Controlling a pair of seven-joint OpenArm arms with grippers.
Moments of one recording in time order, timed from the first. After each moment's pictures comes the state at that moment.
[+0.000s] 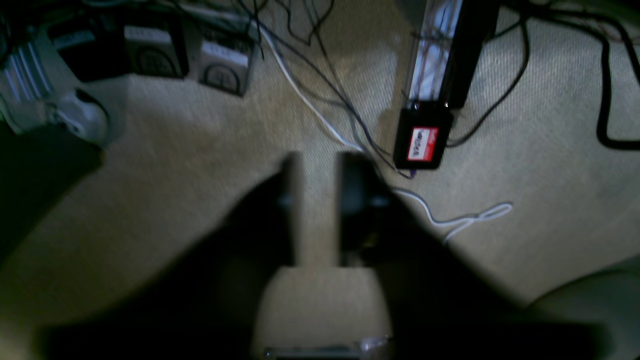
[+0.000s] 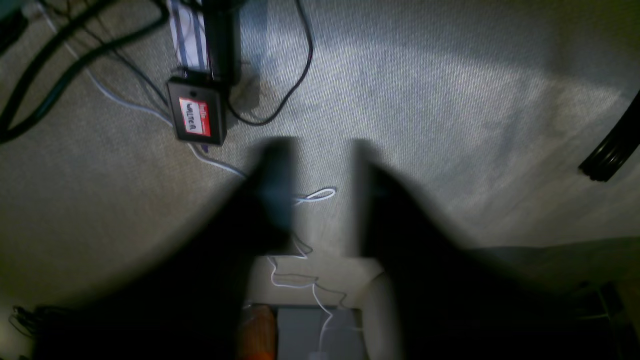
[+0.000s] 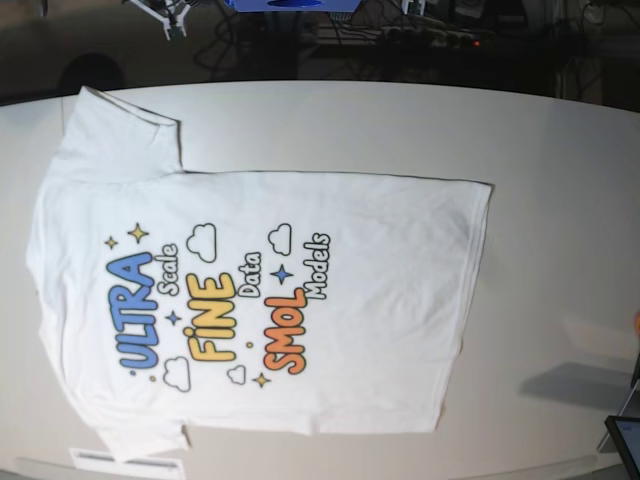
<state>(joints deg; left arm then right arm) 20.7 -5.2 -7.3 18.3 5.1 -6.4 -5.5 -14.9 5.3 -6.8 17.7 -2.1 0.7 -3.3</state>
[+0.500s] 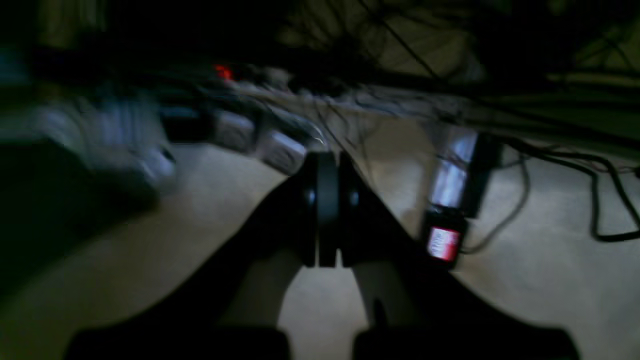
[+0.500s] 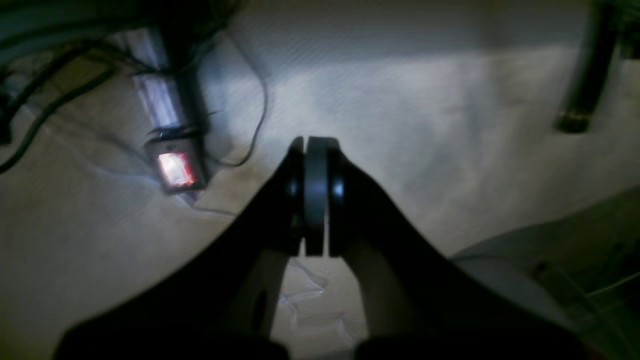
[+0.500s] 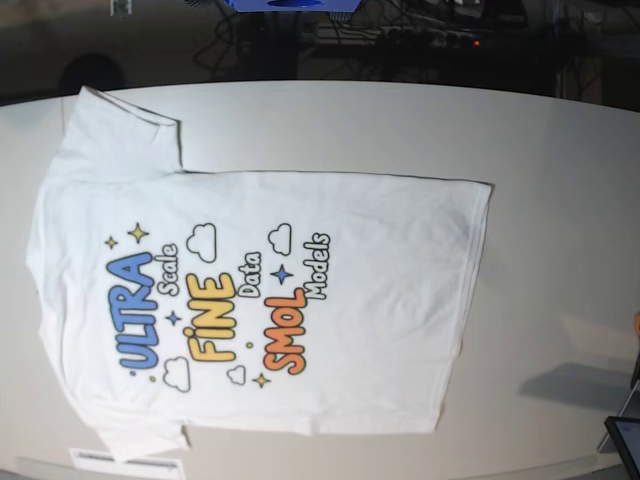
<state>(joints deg) 43.2 -11.4 -7.4 53.3 -11.7 -6.0 -11.9 -43.7 7.4 9.2 61.4 1.5 0.3 -6.0</state>
